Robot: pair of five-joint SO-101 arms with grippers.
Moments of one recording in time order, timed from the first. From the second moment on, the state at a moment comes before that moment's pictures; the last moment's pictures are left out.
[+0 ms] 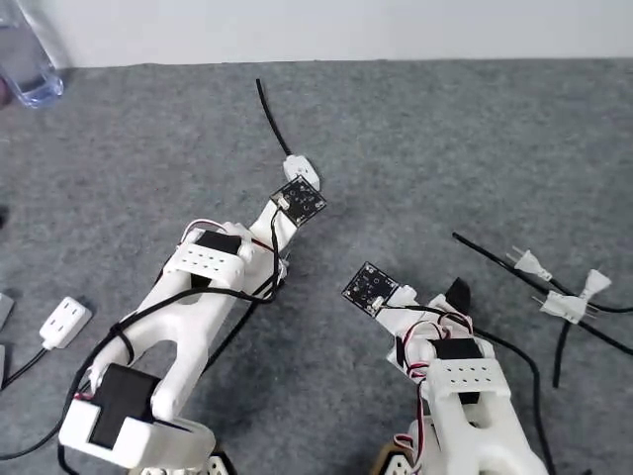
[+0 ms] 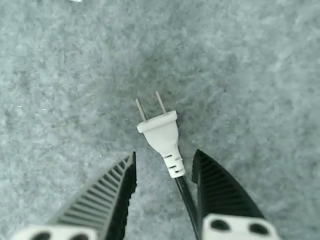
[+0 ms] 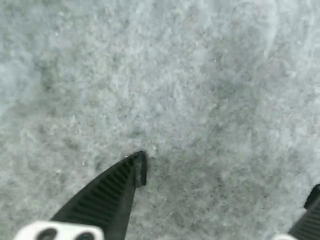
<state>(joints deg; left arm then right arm) 12.1 -1.6 39.0 47.2 -26.0 -5.3 -44.6 82.5 38.8 47.1</state>
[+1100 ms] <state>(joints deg) 13.2 30.8 -0.6 78.3 -17.6 -5.3 -44.6 82.5 38.8 47.0</state>
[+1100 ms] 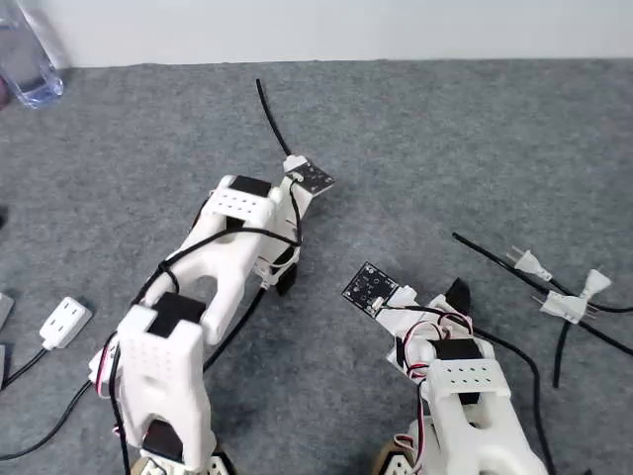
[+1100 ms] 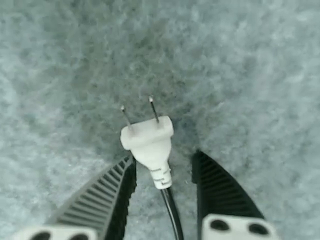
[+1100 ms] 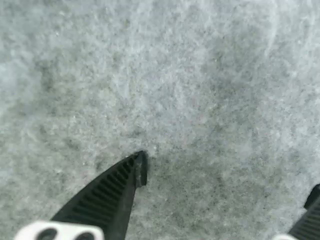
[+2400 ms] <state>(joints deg) 41.4 33.0 -29.3 89.0 -15.4 26.5 -94.4 82.7 65.0 38.5</state>
